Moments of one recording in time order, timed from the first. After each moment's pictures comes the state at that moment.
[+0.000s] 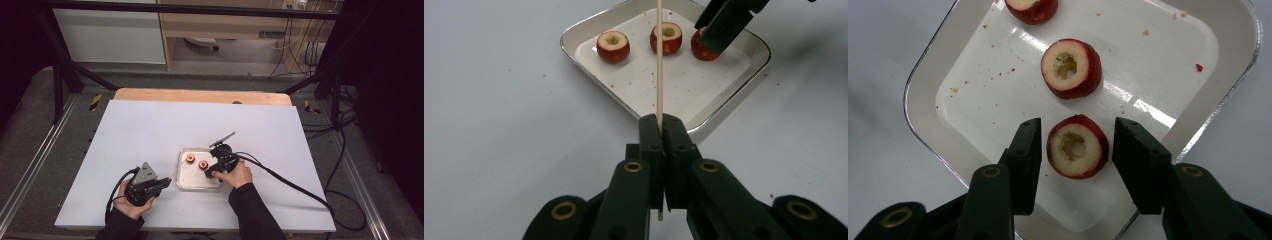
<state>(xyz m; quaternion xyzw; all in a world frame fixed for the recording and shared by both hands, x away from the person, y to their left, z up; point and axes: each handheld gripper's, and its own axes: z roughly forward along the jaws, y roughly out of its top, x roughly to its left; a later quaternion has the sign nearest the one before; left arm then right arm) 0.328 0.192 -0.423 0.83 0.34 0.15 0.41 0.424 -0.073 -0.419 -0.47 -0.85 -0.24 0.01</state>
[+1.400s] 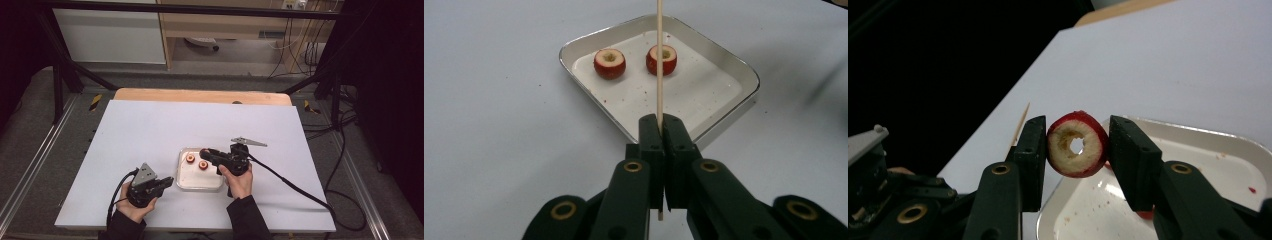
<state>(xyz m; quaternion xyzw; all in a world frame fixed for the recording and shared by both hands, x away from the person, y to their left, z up) 0.322 0.186 -0.422 0.80 0.37 0.15 0.45 0.395 -0.102 -0.400 -0.47 -0.66 -0.59 0.01</state>
